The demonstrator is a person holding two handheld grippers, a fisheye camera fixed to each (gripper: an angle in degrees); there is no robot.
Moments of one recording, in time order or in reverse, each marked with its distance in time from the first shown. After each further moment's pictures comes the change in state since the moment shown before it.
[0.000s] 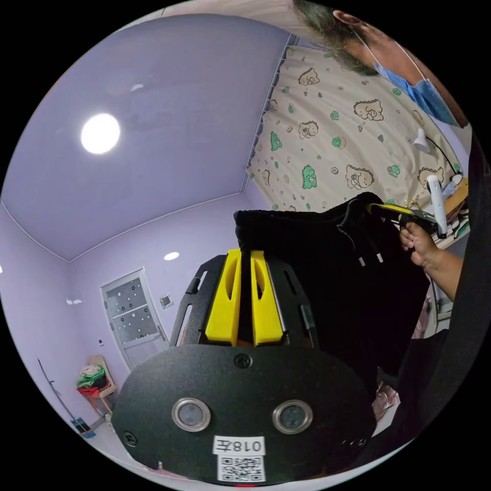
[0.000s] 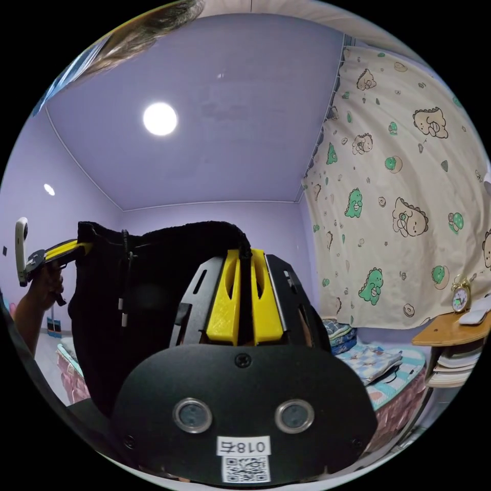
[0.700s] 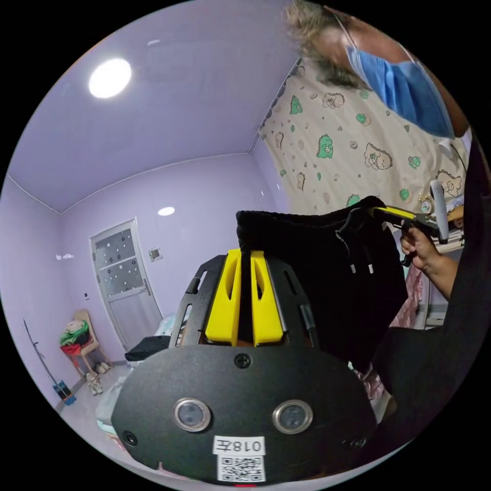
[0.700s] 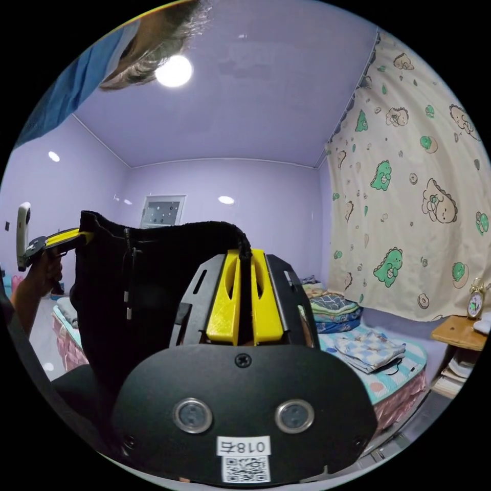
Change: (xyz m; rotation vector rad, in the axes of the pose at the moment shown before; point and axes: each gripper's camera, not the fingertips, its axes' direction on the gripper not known) left arm 0.015 0.103 0.123 -0.225 0.039 -0.150; right arm -0.015 0.056 0.140 -0.239 -0.044 -0.095
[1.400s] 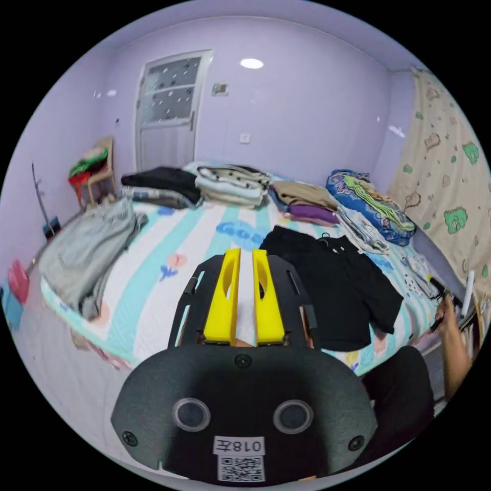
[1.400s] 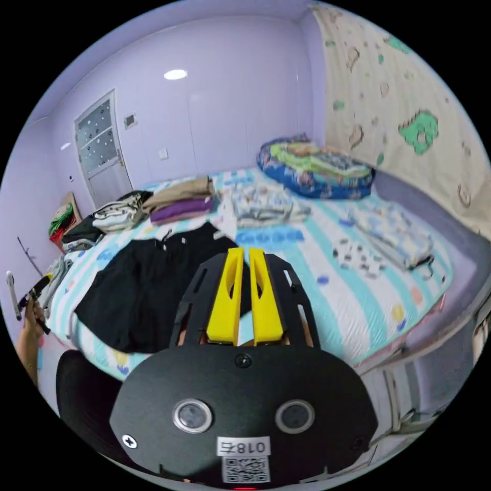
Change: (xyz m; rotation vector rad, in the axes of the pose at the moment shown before) left arm -0.078 0.253 0.289 -0.727 -0.141 -0.617; right arm 0.148 0.168 0.389 -0.807 0.082 0.236
